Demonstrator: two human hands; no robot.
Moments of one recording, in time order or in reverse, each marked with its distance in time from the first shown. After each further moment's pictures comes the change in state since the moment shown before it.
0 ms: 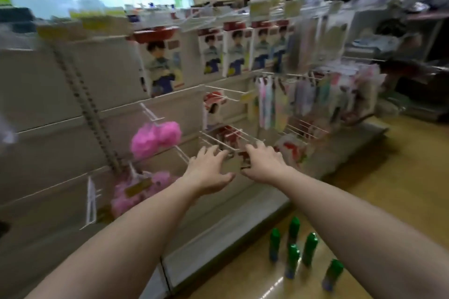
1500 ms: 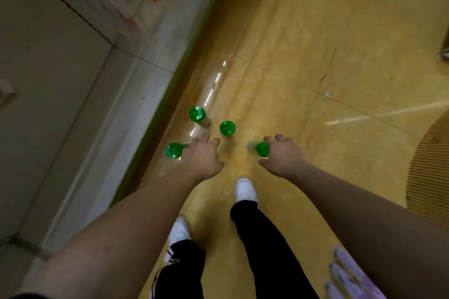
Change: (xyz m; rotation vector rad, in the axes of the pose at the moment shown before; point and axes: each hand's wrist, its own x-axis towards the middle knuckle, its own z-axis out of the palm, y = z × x) left_hand 0.346 0.229 0.617 0.074 -0.913 0.349; right_hand 0.071 0.523 0.467 0.218 -0.744 0.772
